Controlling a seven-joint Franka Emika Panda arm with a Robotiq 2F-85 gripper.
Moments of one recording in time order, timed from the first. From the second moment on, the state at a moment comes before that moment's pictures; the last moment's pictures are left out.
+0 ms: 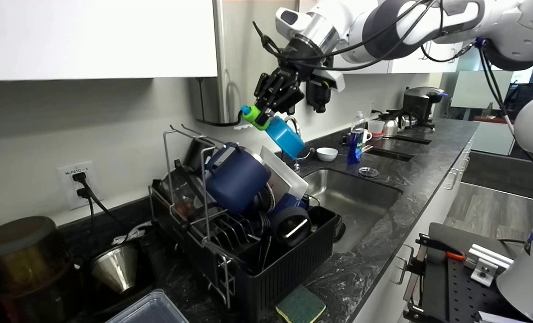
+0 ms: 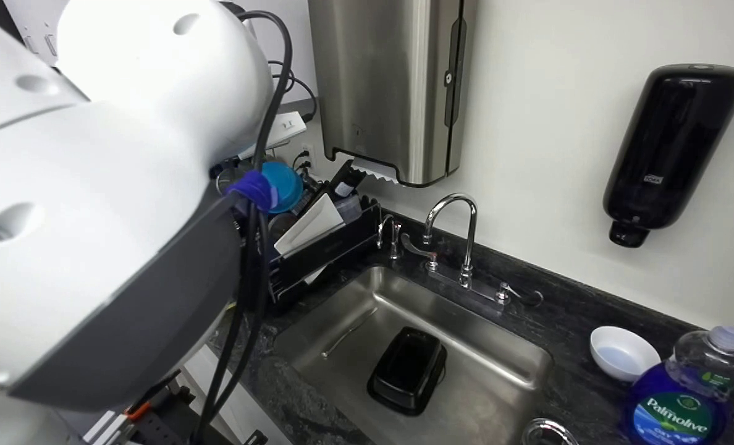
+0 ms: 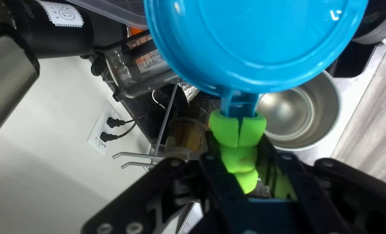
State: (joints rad) arm -1.53 1.03 1.84 -2.36 -0.96 2.48 -0.44
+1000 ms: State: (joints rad) arm -1.42 1.08 1.74 -2.26 -0.76 2.49 -0.64
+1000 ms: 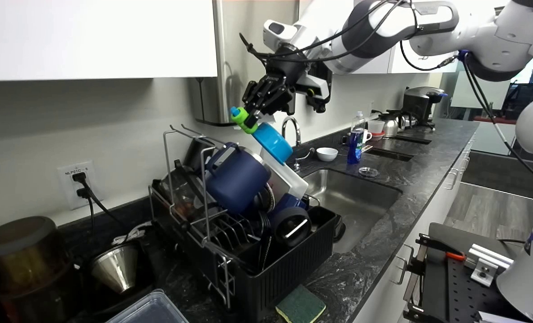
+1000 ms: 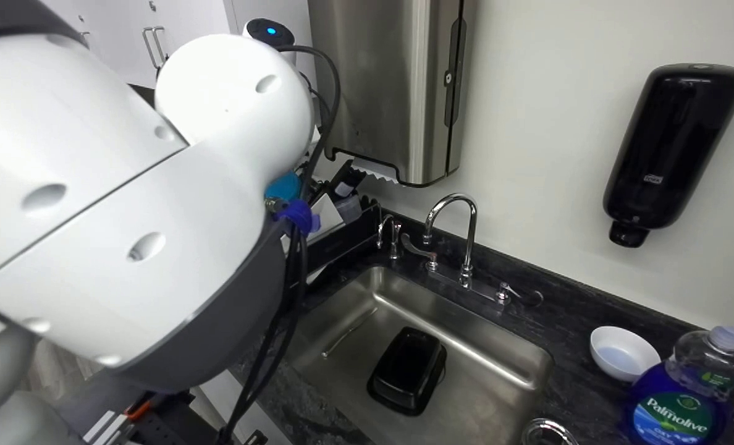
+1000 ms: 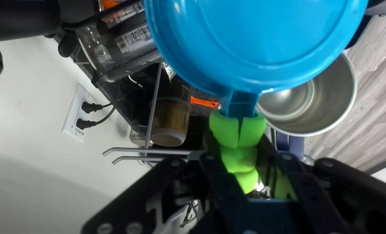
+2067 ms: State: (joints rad) arm -1.36 1.08 1.62 -2.20 -0.44 2.49 -0.91
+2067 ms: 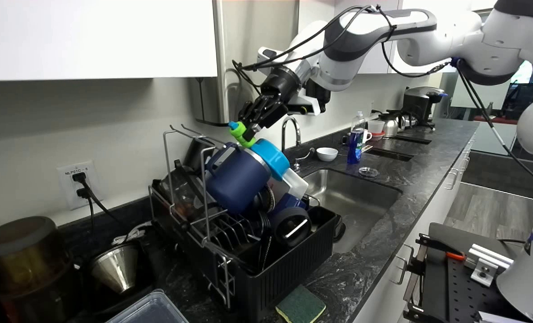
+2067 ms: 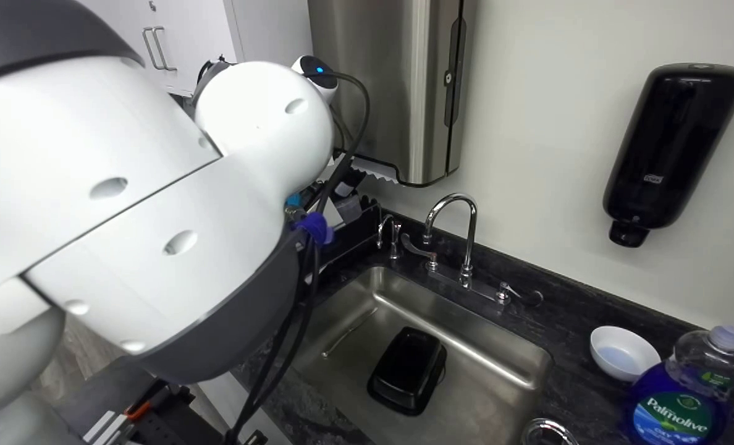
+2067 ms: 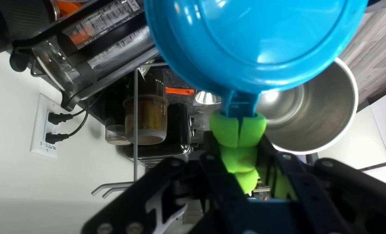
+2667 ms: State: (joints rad) arm -1.36 1.08 1.59 -2.20 -0.35 2.49 -1.00
